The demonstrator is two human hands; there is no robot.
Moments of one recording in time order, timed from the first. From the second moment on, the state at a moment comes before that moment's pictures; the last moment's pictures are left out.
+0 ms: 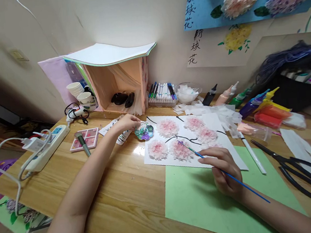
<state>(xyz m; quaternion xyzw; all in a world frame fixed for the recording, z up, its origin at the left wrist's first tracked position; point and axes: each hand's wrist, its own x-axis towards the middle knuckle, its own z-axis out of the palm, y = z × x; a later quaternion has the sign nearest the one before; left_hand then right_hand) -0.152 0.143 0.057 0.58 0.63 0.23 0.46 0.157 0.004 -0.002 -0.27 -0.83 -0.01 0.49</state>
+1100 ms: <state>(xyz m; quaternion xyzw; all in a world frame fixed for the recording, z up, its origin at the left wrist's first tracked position) -0.150 0.148 0.033 0.58 0.62 0.26 0.47 0.036 0.060 0.003 -0.42 -0.80 0.02 0.44</state>
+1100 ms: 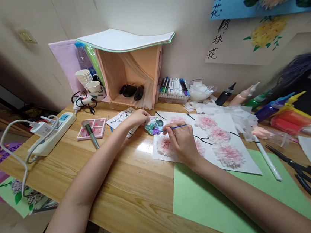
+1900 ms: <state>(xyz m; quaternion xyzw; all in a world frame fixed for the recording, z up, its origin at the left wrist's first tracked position) -0.119 0.118 0.032 0.27 0.53 0.48 0.64 0.171 0.009 -0.017 -0.36 -0.74 0.06 0.57</state>
